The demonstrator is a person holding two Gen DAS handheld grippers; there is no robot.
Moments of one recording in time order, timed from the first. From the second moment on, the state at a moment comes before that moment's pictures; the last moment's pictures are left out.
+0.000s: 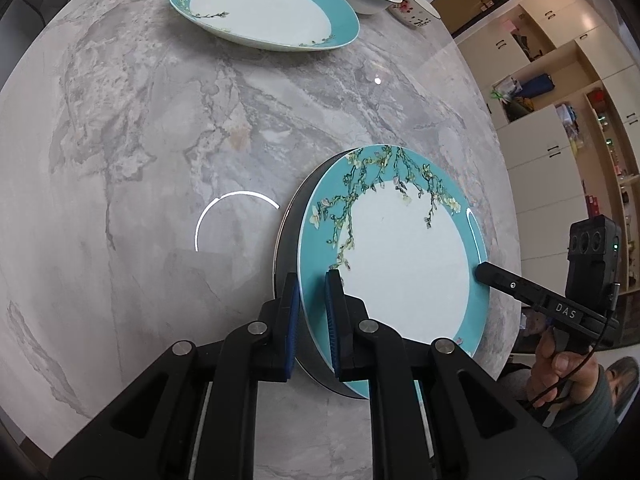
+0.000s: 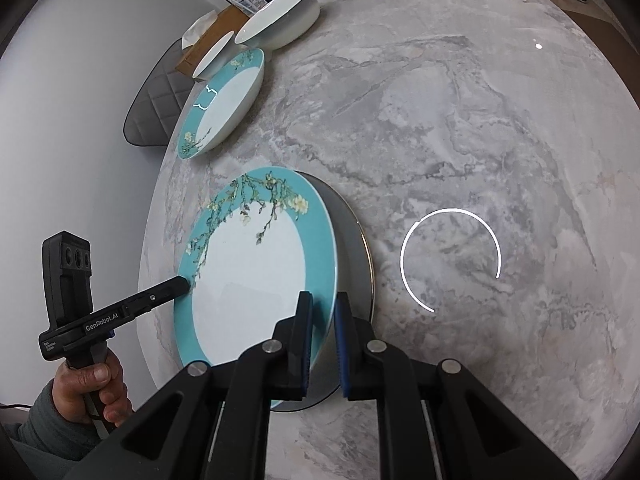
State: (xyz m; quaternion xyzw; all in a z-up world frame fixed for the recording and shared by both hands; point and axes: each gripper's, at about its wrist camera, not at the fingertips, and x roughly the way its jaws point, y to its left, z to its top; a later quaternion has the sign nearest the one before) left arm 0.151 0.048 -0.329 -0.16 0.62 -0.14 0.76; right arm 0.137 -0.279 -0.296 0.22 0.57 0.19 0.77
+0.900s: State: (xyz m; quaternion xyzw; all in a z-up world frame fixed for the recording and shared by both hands) left arm 0.149 0.046 -0.339 -0.17 0.61 -0.13 0.76; right arm 0.128 -0.255 -0.294 0.10 0.57 0.16 0.80
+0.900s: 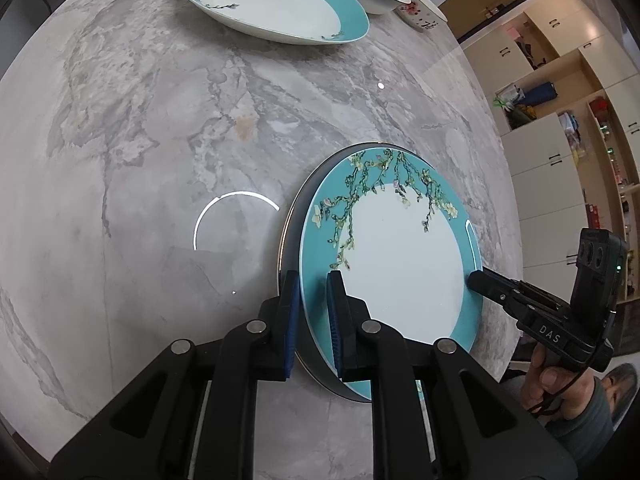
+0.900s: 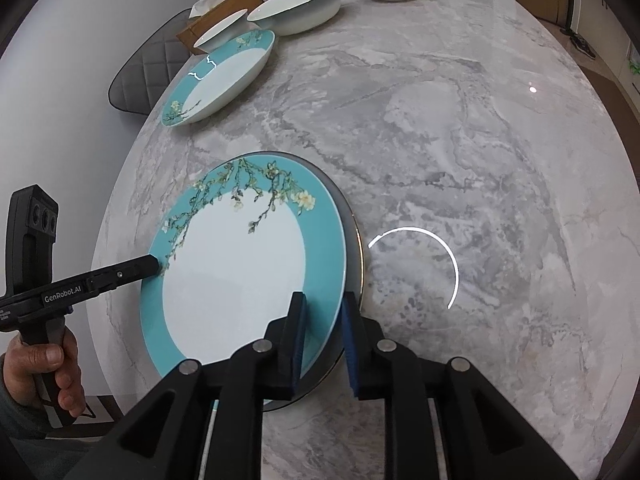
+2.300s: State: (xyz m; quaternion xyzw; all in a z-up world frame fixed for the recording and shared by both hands) left arm 0.322 0.128 -0.273 -0.12 0.57 -0.03 0.82; right arm 0.322 -0.238 -0.220 0.20 0.49 0.21 0.82
